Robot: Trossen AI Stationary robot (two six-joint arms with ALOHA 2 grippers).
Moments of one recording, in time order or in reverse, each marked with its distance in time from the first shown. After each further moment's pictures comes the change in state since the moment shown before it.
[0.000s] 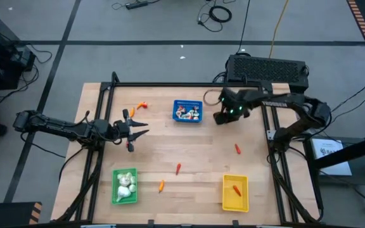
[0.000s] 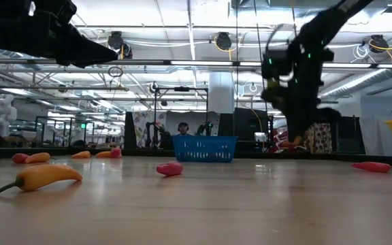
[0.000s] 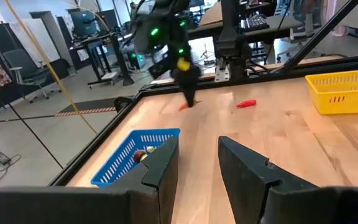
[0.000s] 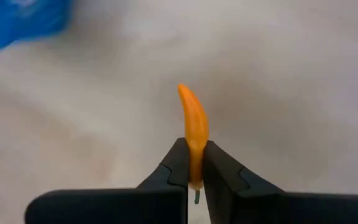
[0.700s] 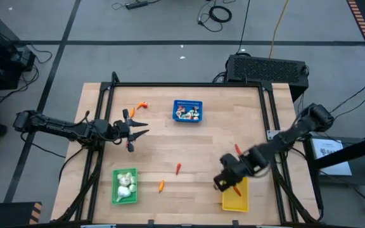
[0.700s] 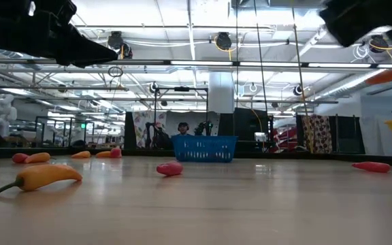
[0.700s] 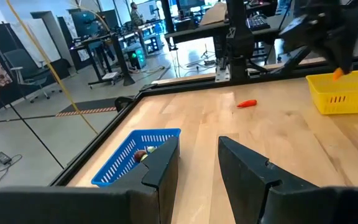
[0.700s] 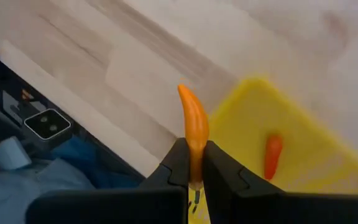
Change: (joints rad) left arm 0.000 0.000 0.000 0.000 -0.002 0.001; right arm 1.073 -0.017 0.154 0.047 0.065 0.901
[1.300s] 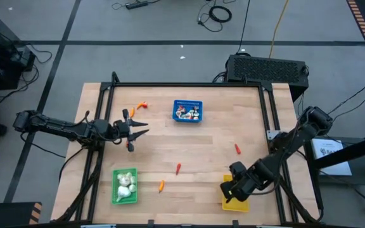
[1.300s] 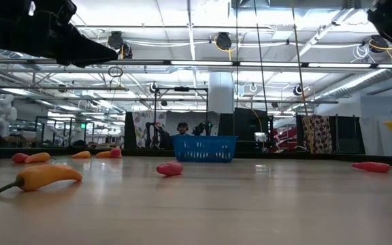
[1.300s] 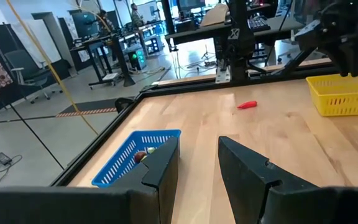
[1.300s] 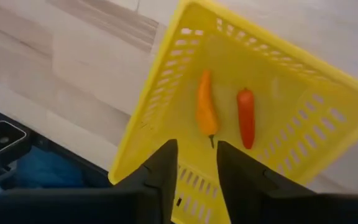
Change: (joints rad) left arm 0.000 0.000 0.000 0.005 0.000 -0.001; right arm 0.212 0.047 0.000 -0.056 0.111 0.349
